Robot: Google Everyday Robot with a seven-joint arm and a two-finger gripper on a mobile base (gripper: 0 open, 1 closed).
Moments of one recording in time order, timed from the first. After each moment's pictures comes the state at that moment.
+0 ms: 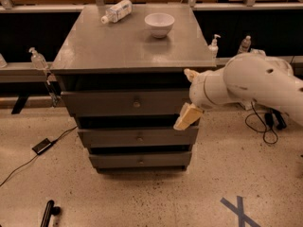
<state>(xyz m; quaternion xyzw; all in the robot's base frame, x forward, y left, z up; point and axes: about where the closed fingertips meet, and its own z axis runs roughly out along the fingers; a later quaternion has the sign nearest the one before) 0.599 -0.111 0.803 -0.61 0.69 -0.04 0.38</state>
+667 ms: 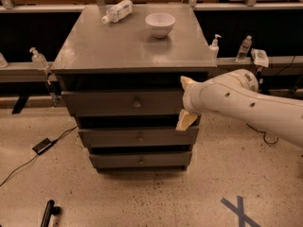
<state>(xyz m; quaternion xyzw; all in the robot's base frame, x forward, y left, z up) 0.655 -0.121 0.734 -0.64 0.67 -0.14 0.35</state>
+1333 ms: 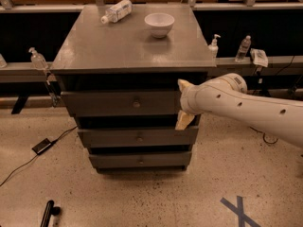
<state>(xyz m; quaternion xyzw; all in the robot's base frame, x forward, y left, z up) 0.687 -0.120 0.696 -0.66 0.65 -0.15 0.34</state>
